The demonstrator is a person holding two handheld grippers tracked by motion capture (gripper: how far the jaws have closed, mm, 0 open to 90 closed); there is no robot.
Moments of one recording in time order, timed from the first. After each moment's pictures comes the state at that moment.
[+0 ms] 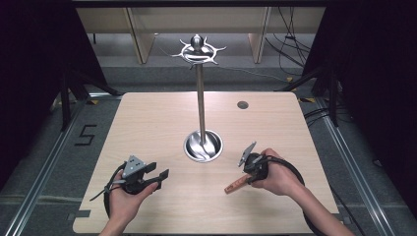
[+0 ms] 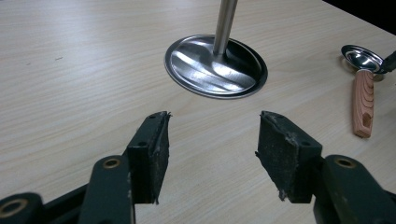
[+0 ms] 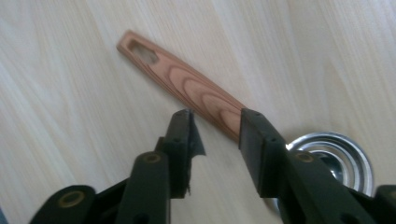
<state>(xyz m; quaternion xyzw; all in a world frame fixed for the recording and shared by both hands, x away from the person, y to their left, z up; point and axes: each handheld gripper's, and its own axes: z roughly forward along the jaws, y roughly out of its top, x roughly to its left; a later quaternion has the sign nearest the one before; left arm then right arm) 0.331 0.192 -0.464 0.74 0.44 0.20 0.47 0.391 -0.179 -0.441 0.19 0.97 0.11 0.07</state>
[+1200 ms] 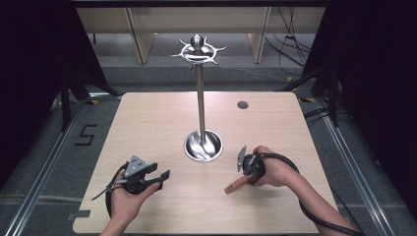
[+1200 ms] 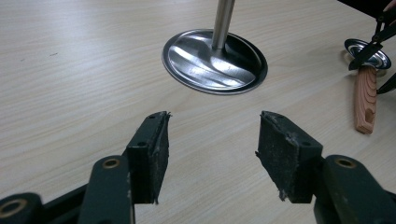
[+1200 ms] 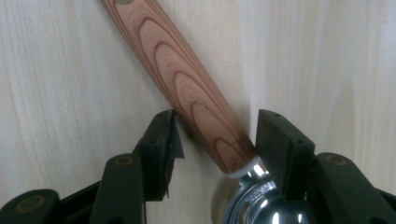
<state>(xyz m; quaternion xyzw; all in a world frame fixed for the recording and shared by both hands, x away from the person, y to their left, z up) 0.331 0.189 -0.466 0.74 0.44 0.19 0.46 0.419 -0.175 -0.470 0.03 1.00 0.04 0.08</state>
